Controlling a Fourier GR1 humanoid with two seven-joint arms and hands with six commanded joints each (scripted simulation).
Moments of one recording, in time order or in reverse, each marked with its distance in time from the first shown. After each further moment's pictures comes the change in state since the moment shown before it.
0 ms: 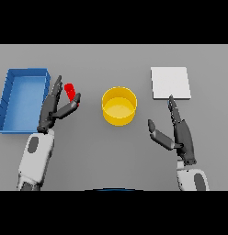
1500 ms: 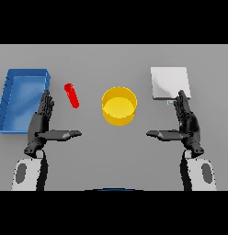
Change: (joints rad) left arm 0.320 -0.047 -0.030 -0.427 0.155 -0.061 0.114; right arm -0.109 0.011 -0.150 0.118 -0.252 0.060 0.105
